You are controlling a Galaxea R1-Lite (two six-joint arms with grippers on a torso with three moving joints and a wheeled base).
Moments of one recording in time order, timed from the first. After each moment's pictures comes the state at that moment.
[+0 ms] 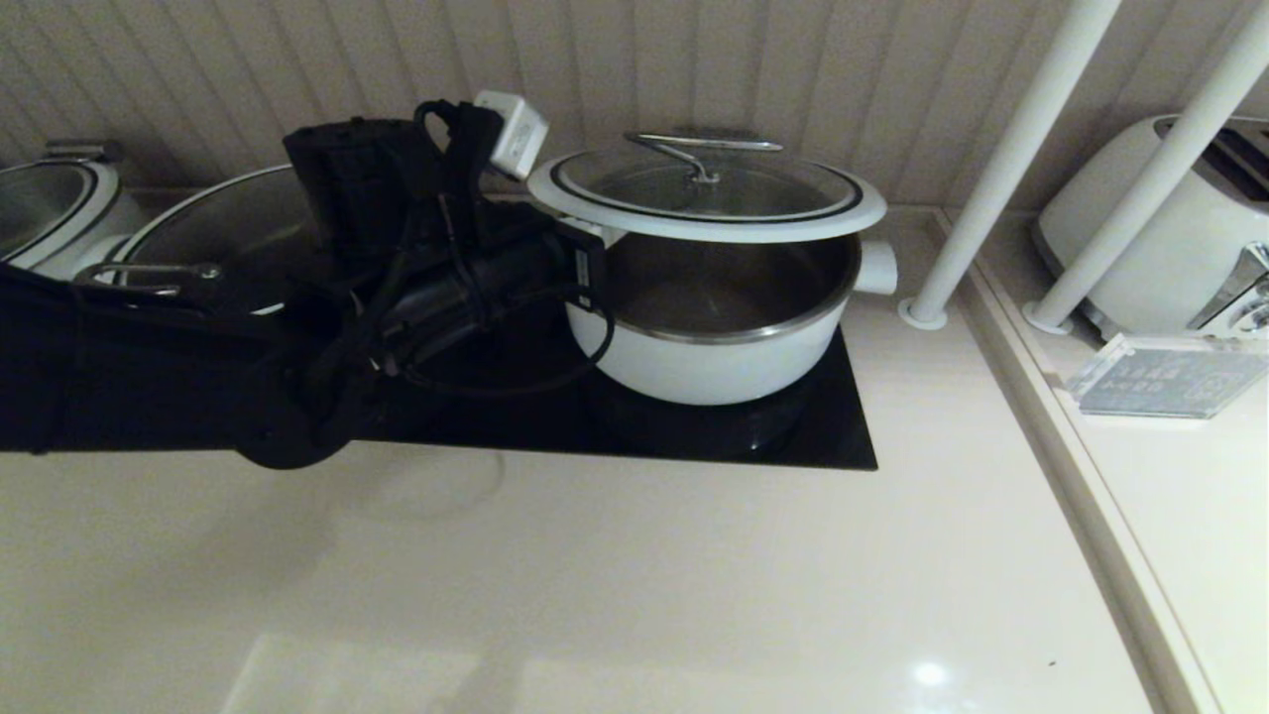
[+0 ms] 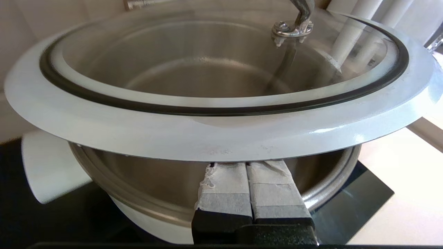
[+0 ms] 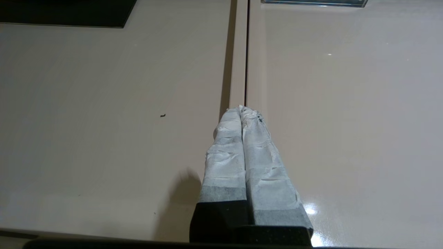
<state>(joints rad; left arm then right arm) -0.52 1.82 -1.19 -0.76 -0.20 0.03 0.00 0.00 0.00 0.00 -0.02 0.00</state>
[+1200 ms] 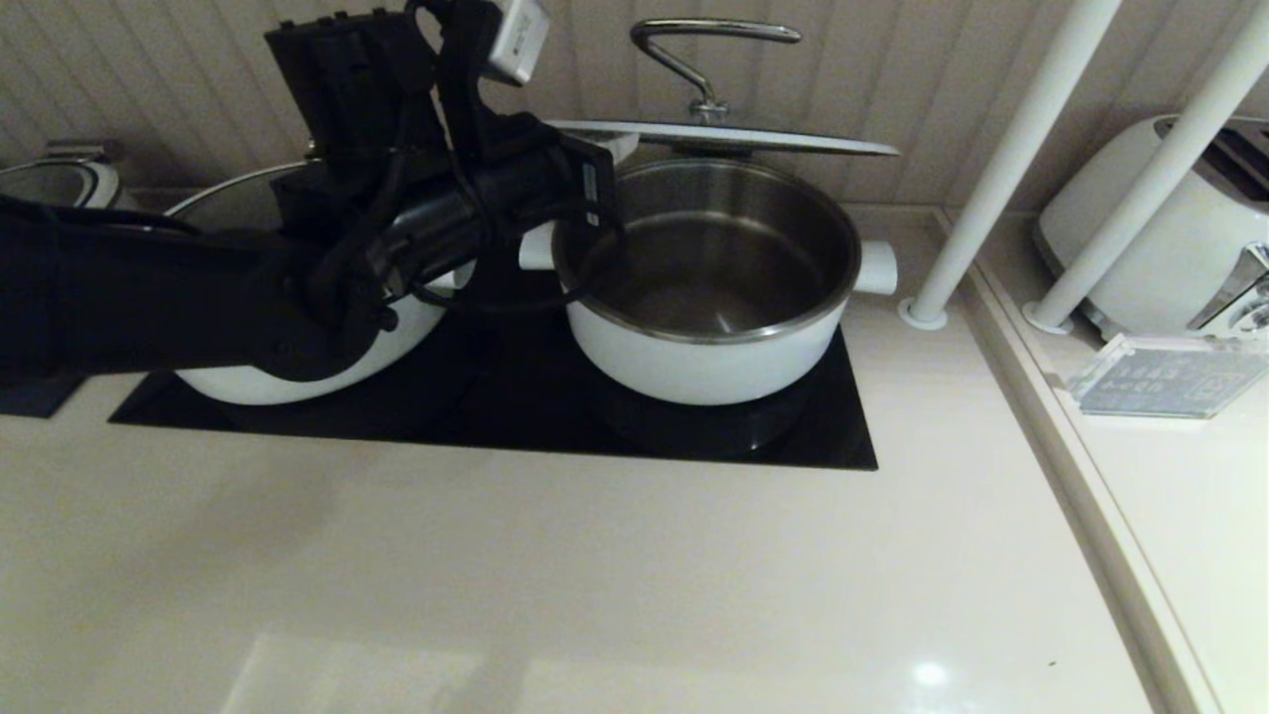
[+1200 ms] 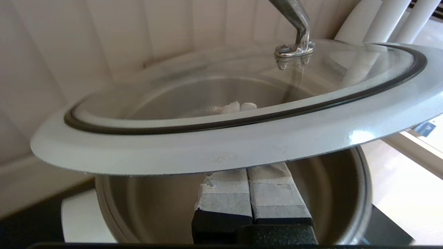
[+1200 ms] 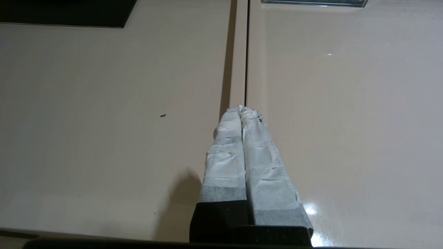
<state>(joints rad) -0.51 1.86 -1.44 -0.65 -0.20 0.08 0.00 0.00 0.00 0.00 -0.02 0.00</state>
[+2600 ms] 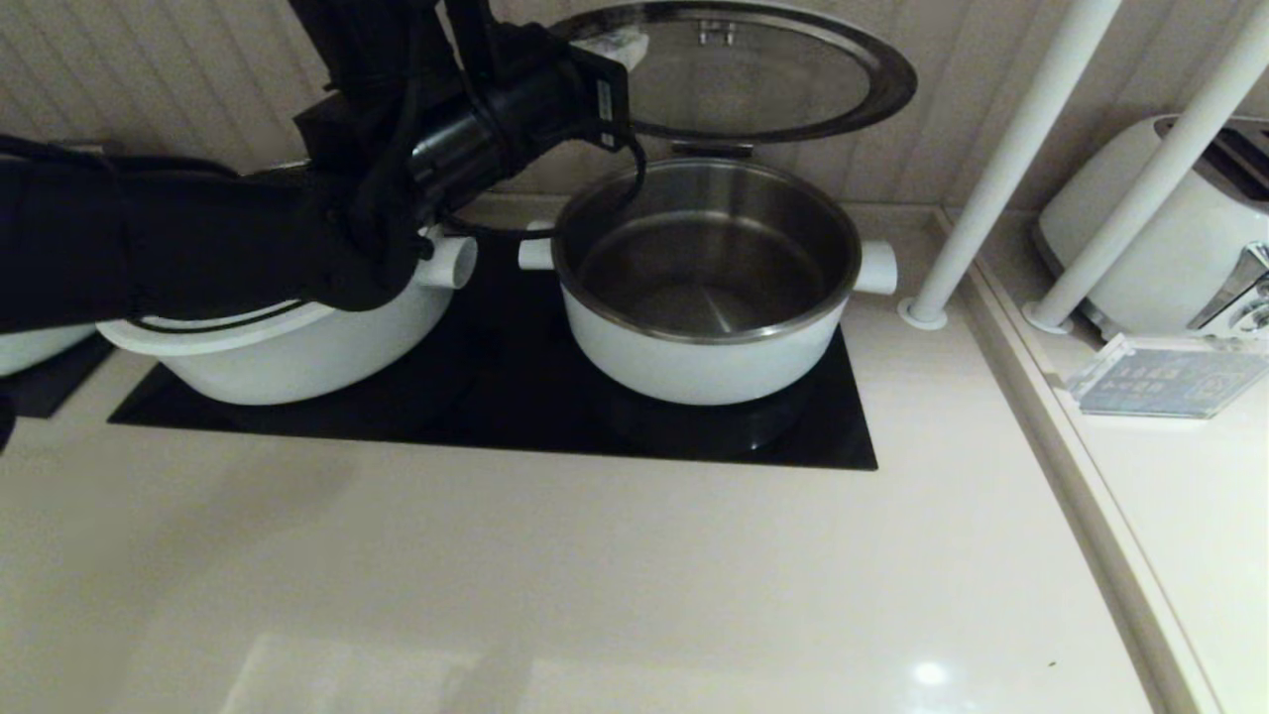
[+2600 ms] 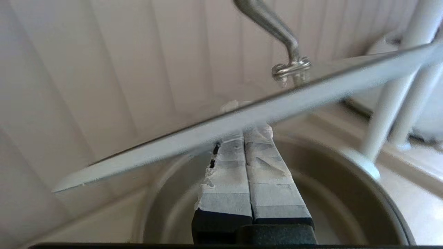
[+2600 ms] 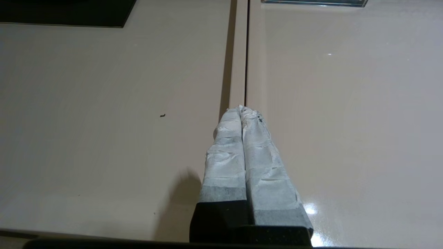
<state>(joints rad) -0.51 1.96 -1.71 -0.65 -0.20 0.16 0.00 0.00 0.00 0.00 -0.02 0.00</state>
